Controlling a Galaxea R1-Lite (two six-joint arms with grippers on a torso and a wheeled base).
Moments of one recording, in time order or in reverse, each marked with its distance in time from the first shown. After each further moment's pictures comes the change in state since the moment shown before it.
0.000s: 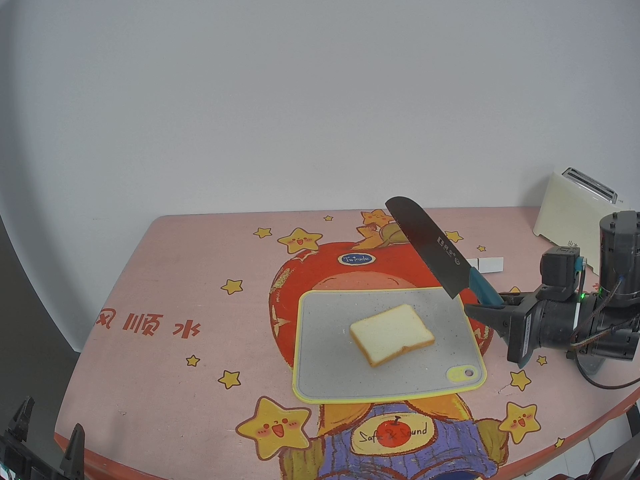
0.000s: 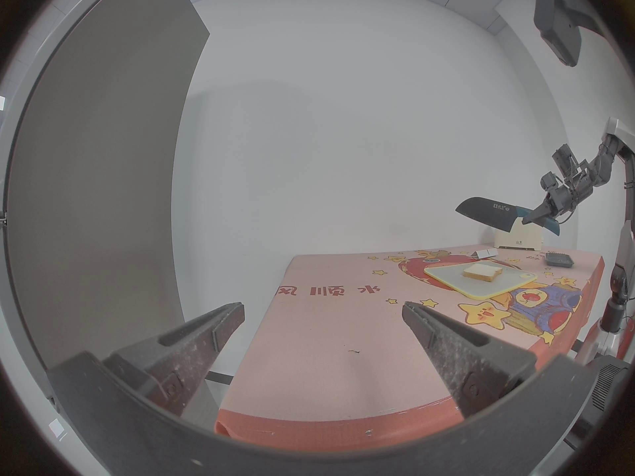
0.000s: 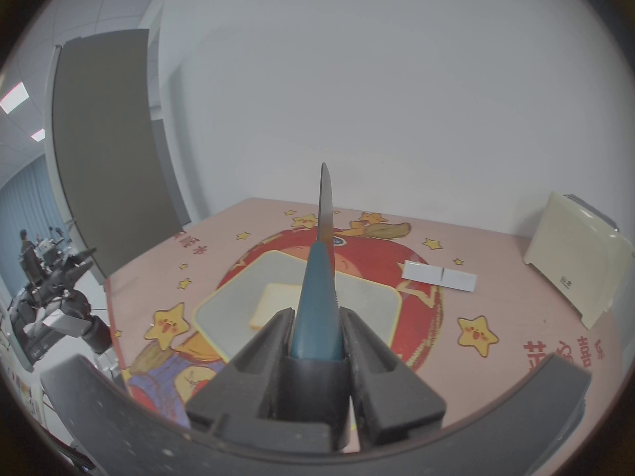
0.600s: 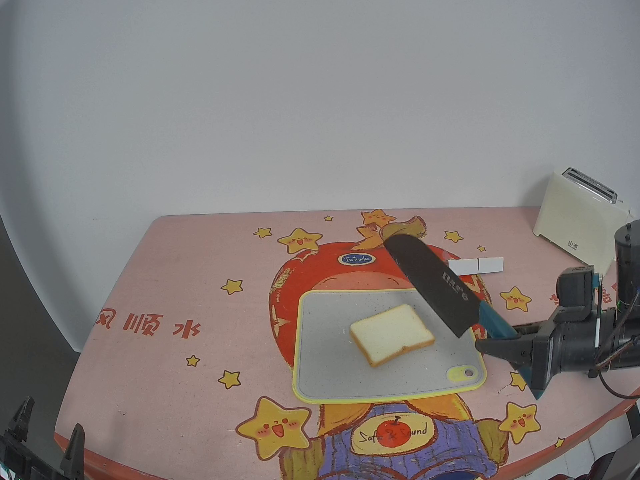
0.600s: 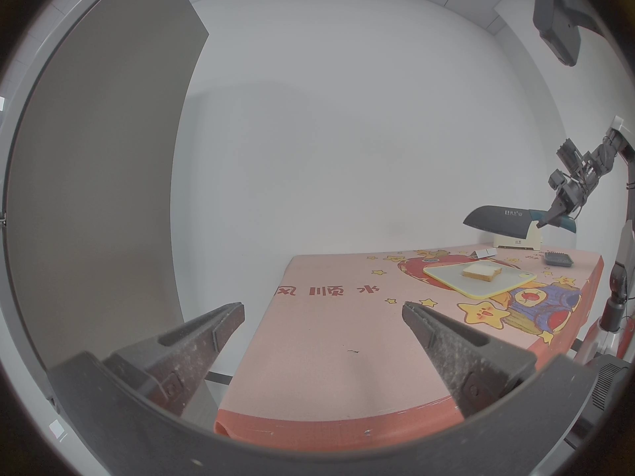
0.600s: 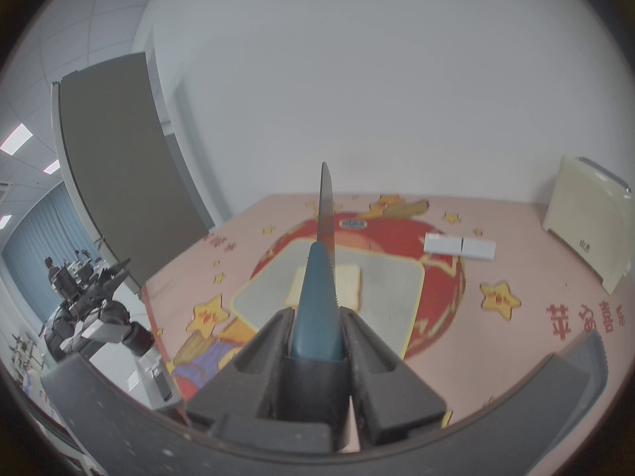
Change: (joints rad) left arm 0.000 0.000 0.000 0.000 -0.001 0.001; right arm 0.017 -0.100 -0.031 0.272 0.110 0.096
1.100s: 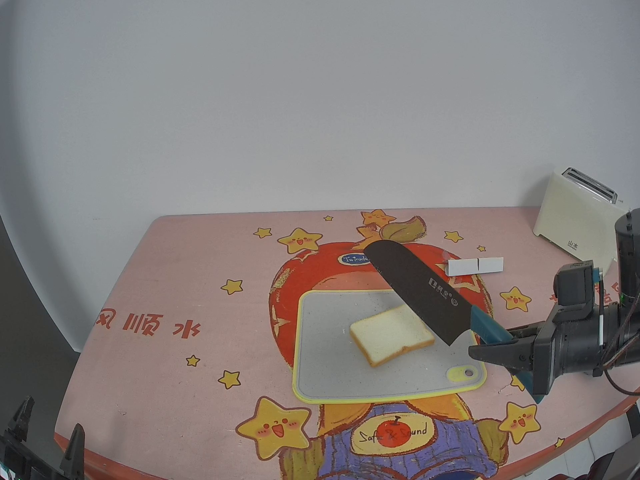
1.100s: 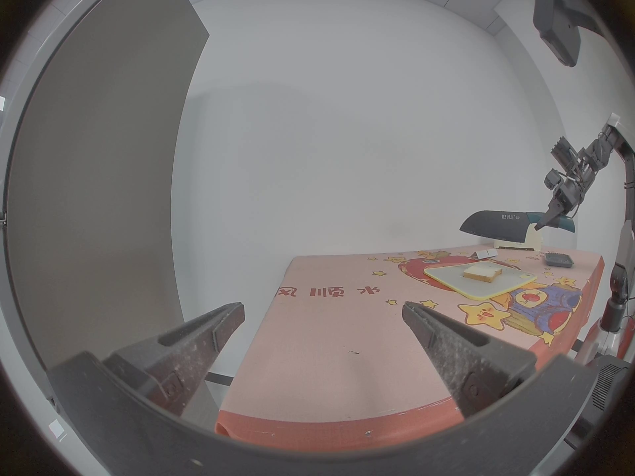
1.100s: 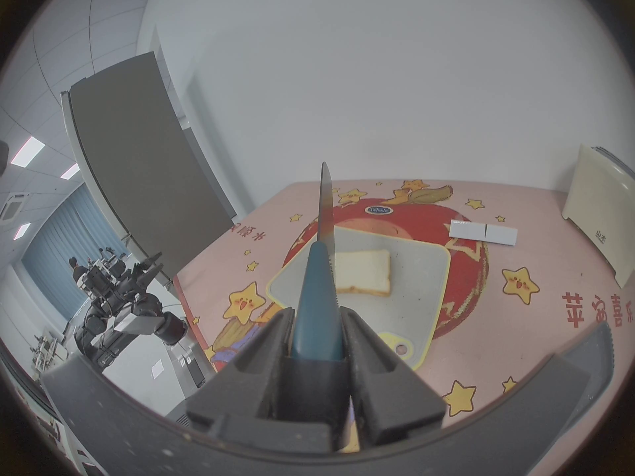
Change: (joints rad) left arm -0.002 0.000 0.000 -0.003 0.000 0.001; right arm 0.045 0.023 -0.079 0.057 0.010 -0.029
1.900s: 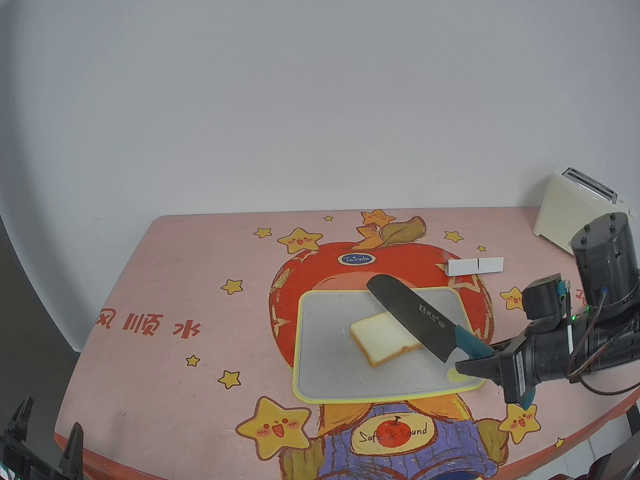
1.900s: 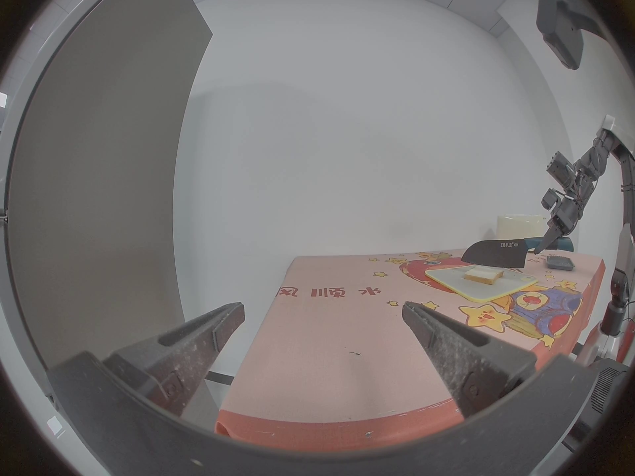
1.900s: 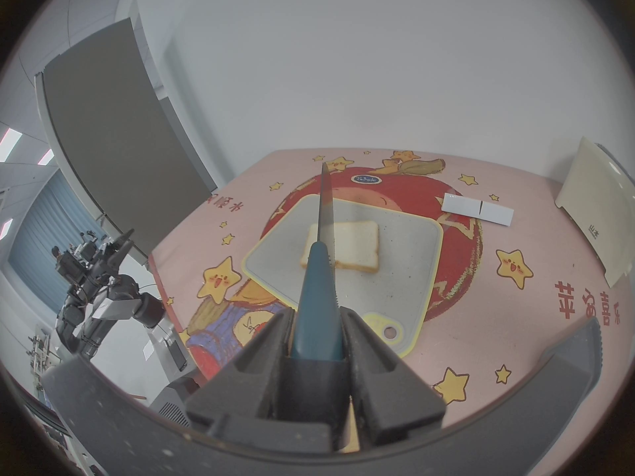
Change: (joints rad) left arm 0.000 0.000 0.000 -0.002 0.008 -0.012; right arm 0.044 0.118 -0.056 0.121 -0.119 0.001
